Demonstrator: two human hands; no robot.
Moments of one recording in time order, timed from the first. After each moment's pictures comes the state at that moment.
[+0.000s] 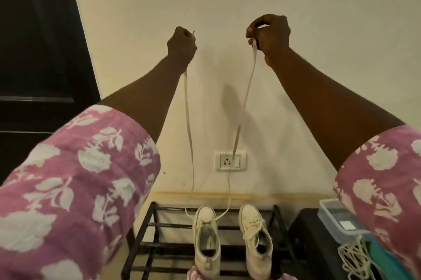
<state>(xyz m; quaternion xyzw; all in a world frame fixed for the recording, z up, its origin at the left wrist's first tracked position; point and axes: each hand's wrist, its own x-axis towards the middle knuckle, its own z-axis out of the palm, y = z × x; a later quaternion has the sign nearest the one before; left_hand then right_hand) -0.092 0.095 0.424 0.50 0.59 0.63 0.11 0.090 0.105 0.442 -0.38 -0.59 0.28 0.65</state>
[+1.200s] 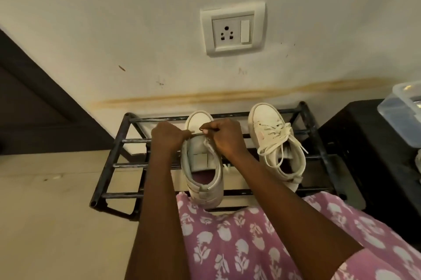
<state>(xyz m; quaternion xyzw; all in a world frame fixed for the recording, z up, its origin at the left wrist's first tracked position) -0.096 0.084 -0.075 0.45 0.83 0.21 0.25 0.042 0.108 -0.091 -0.52 -0.67 0.43 0.31</state>
